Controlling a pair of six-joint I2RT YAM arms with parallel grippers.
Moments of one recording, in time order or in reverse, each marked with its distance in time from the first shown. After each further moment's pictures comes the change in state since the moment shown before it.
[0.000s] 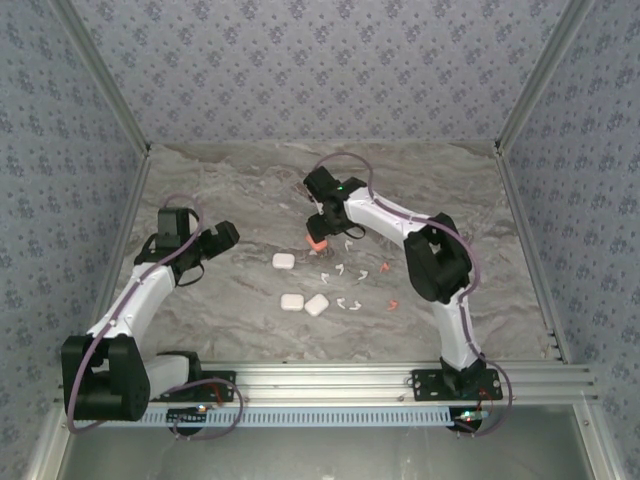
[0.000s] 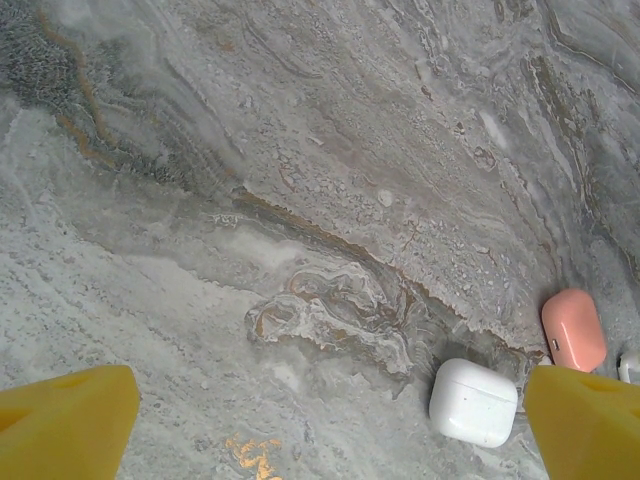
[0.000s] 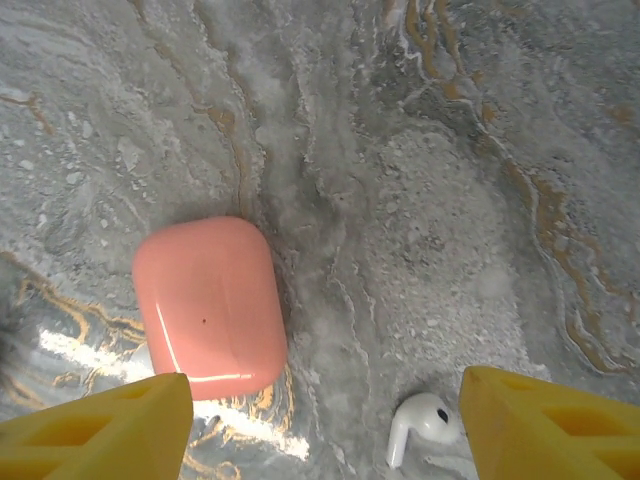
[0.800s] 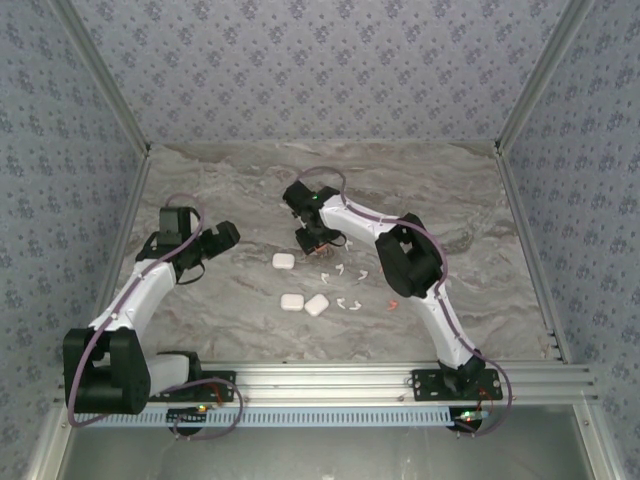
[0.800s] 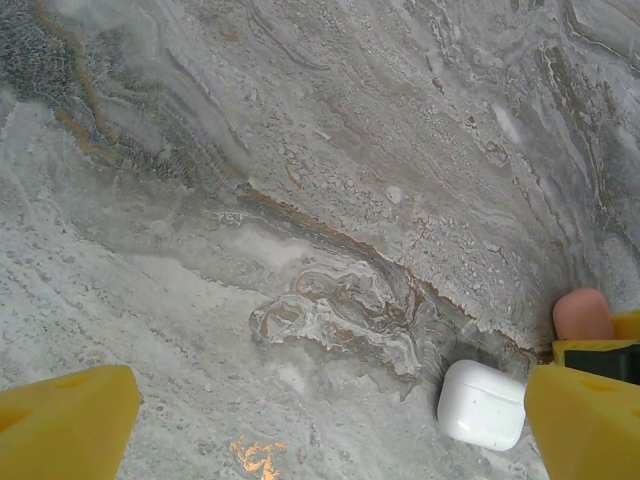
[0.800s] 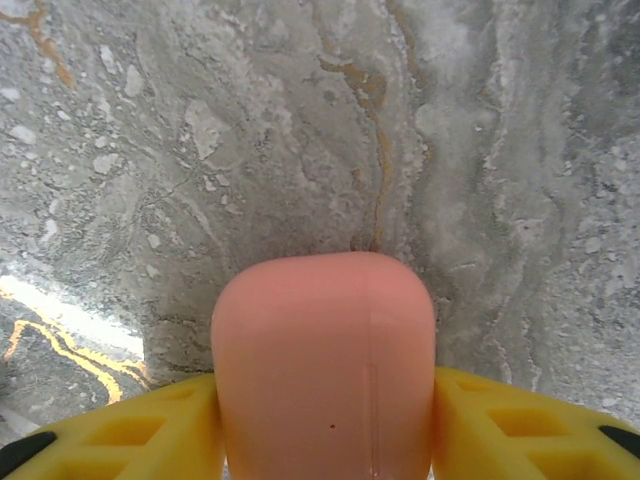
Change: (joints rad) left arm 0.000 0.033 0.012 -0.003 -0.001 0.004; right arm 0.071 0.183 0.145 -0.077 0.019 -0.006
